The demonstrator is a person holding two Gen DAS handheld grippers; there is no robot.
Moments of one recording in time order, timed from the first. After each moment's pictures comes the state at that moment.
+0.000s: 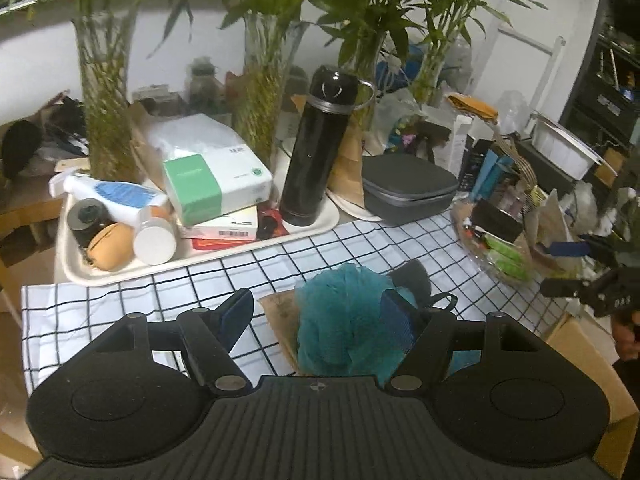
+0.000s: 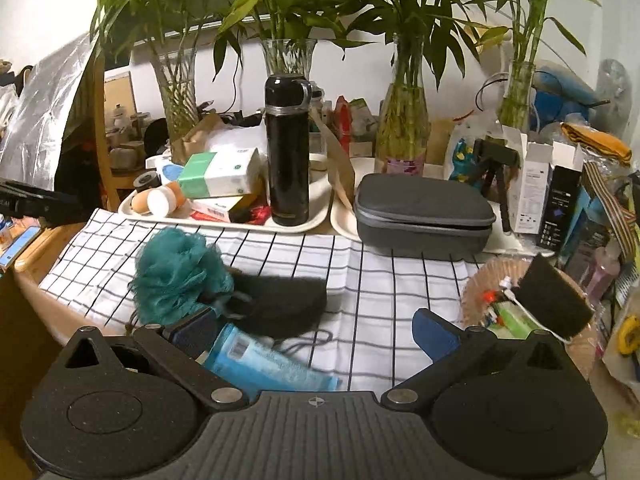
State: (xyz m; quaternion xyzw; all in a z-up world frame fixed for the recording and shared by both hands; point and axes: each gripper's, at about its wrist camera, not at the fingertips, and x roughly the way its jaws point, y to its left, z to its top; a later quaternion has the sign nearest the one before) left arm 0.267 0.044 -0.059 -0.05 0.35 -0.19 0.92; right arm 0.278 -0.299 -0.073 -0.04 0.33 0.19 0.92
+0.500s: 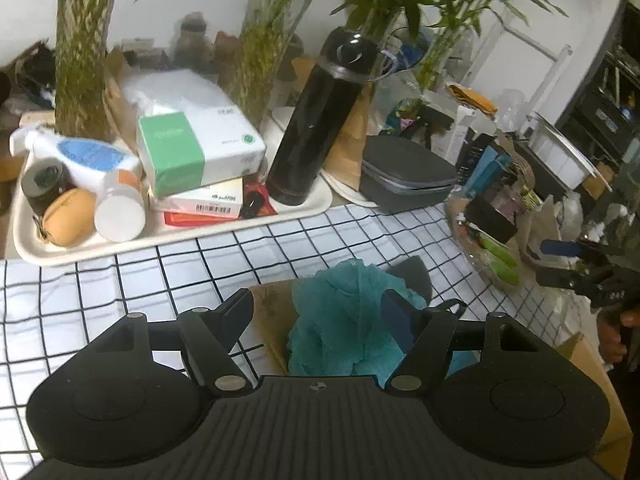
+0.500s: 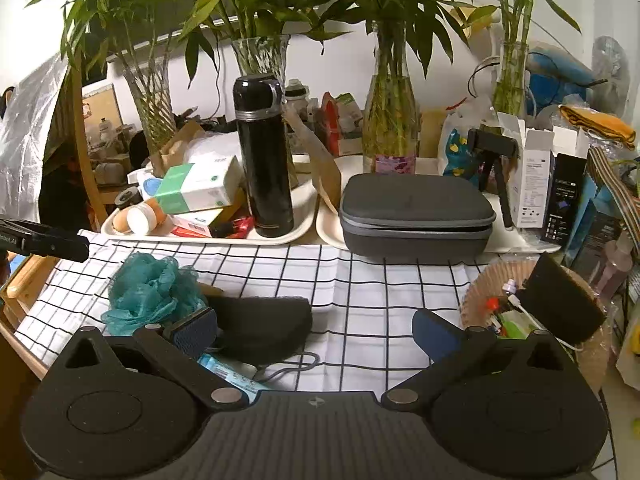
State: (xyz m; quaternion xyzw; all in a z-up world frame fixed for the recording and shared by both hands) left arm 0.313 0.052 -0.094 -0.10 0.40 -0.22 0.89; right arm 0.320 -0.309 -0.082 -0.02 0.34 0.18 0.92
